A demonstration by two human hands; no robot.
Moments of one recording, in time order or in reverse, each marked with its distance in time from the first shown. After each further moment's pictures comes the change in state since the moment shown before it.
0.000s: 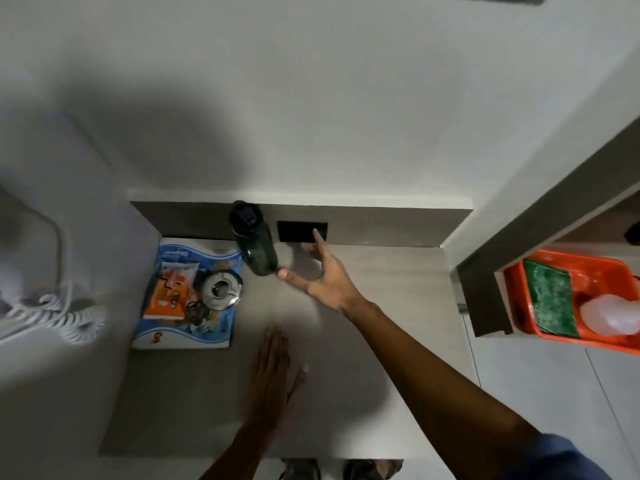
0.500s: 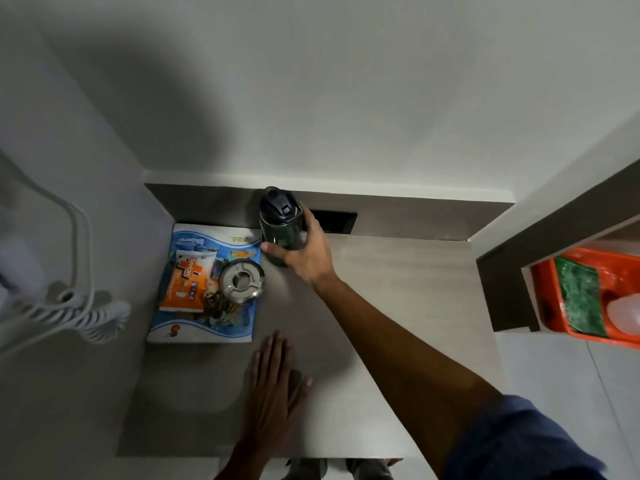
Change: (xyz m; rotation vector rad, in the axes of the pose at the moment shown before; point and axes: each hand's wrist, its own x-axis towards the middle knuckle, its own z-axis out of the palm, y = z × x) left_hand -0.021 -0.073 0.011 0.145 -0.026 0.050; right_hand 0.075 -0.032 0.095 0.093 0.251 -0.018
